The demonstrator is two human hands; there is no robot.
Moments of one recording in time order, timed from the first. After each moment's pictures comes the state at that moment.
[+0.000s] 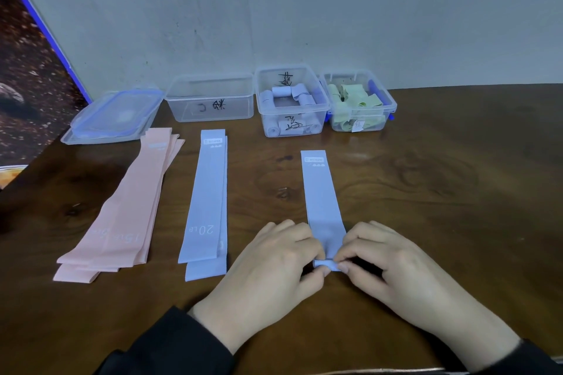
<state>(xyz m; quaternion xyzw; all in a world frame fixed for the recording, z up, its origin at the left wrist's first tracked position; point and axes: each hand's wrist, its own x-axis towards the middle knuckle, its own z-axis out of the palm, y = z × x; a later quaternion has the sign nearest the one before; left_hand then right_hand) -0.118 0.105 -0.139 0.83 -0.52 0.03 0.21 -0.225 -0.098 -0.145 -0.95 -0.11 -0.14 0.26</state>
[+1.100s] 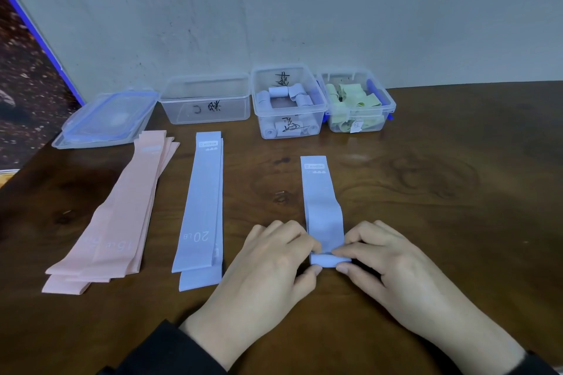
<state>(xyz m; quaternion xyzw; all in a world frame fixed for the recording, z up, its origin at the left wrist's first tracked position) -0.116 0.104 -0.143 0.85 -0.48 0.05 0.21 -0.221 -0.099 -0.151 -0.96 -0.06 -0.15 0.22</state>
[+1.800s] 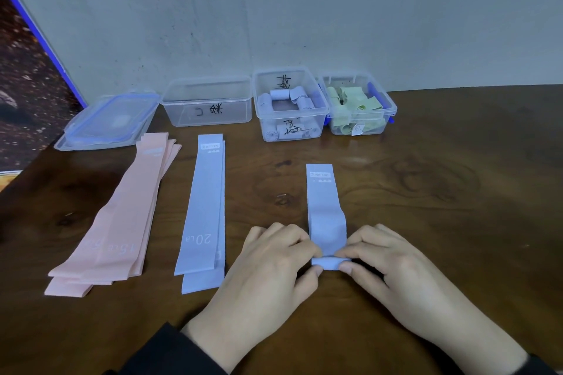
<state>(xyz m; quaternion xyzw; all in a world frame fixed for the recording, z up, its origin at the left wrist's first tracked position) -0.115 0.107 -0.143 0.85 -0.47 0.05 0.21 -0.221 -0.099 -0.147 -0.96 -0.04 -0.13 0.24</state>
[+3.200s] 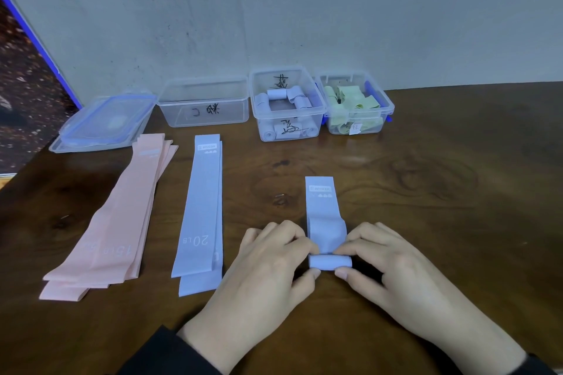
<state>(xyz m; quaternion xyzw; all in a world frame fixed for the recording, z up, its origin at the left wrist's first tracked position) -0.113 0.108 -0.146 0.85 -0.47 0.03 0.21 -0.222 -0.098 -0.145 -0.96 -0.03 -0.11 0.26</state>
